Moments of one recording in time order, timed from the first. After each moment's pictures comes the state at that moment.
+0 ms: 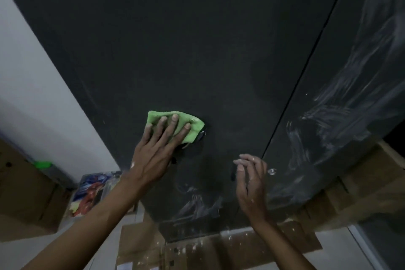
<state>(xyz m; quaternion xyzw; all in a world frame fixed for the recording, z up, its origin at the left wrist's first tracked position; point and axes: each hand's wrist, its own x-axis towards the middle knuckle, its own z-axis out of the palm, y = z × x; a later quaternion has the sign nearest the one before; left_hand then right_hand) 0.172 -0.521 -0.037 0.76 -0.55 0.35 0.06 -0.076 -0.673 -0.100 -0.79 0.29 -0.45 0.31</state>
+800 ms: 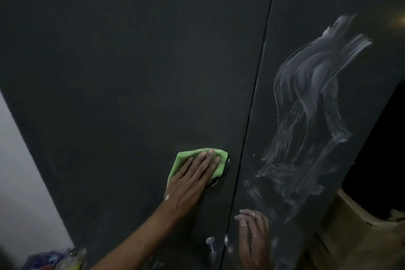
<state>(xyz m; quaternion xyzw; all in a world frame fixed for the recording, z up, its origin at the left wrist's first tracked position) 0.079 -0.676 0.021 0.66 -0.59 0.46 0.11 -0.135 -0.728 -0.058 -0.74 0.31 -0.55 0.23</state>
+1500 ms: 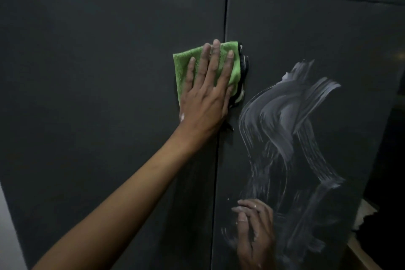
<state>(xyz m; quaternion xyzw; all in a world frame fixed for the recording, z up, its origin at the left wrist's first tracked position) 0.011 -0.792 0.316 0.64 -0.43 0.59 0.24 -0.146 -0.833 0.051 -0.70 0.12 -0.68 0.19</state>
